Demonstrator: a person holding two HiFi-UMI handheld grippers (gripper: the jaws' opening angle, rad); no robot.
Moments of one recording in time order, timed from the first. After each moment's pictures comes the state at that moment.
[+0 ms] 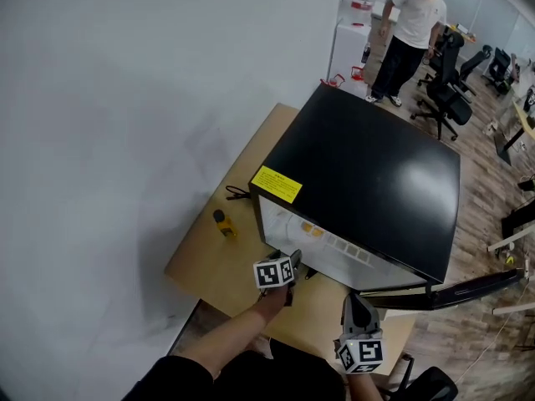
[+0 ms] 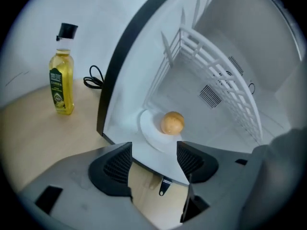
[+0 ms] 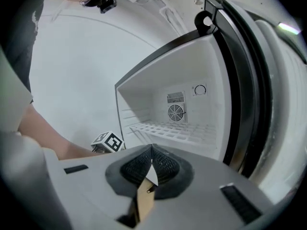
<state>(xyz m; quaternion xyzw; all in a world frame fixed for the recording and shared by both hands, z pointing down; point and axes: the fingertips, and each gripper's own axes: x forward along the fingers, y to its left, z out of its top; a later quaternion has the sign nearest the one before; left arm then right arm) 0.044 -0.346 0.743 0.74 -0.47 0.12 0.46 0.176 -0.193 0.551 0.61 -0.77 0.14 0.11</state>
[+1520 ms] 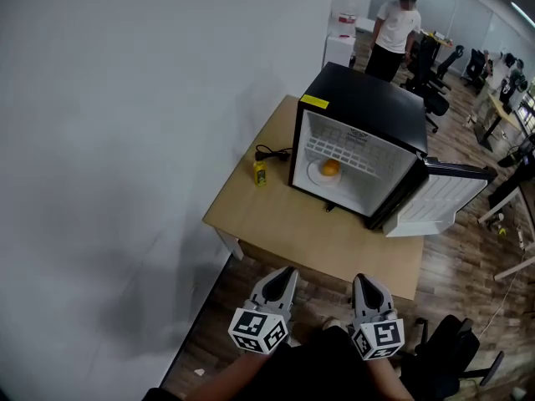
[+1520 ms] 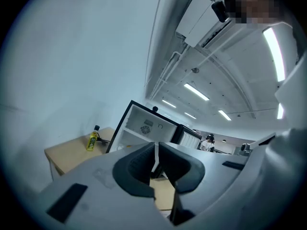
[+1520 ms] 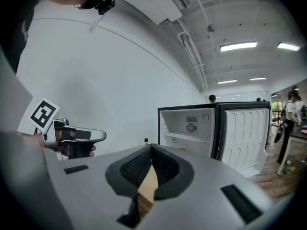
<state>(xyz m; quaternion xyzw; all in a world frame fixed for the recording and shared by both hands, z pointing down) -0.107 0.048 0.467 0.88 -0.42 -0.08 0.21 0.044 0.085 0.456 0.60 -0.79 0.07 0.09</state>
